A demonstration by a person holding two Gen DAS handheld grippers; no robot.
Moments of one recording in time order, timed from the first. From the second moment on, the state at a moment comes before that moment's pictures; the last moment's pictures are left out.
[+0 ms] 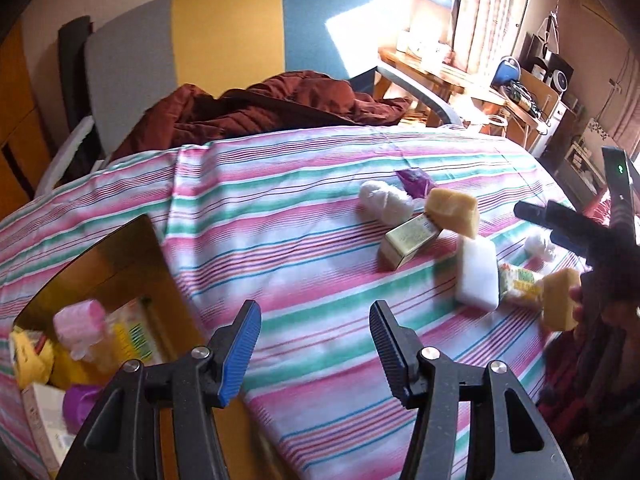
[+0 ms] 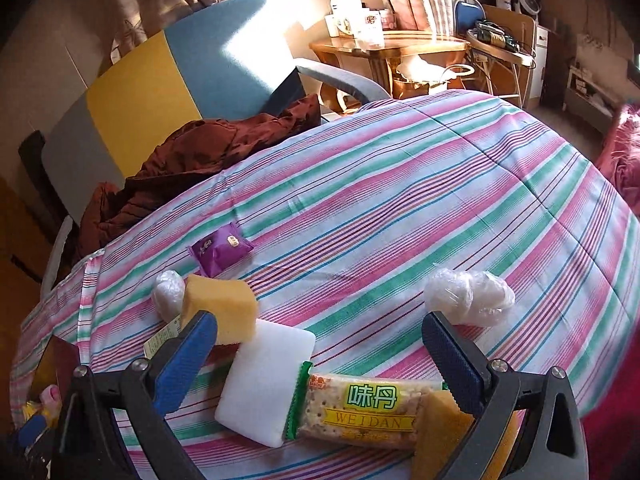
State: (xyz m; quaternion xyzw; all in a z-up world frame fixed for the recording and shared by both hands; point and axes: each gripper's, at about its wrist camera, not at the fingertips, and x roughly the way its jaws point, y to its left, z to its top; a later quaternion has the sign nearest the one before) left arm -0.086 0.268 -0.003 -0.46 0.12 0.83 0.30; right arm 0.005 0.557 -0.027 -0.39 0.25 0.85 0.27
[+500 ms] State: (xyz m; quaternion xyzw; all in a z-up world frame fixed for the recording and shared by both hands) left arm -0.157 0.379 -0.041 -0.51 0.10 0.79 0.33; right arm -0.004 0.546 -0.029 -0.40 0.25 0.85 0.22
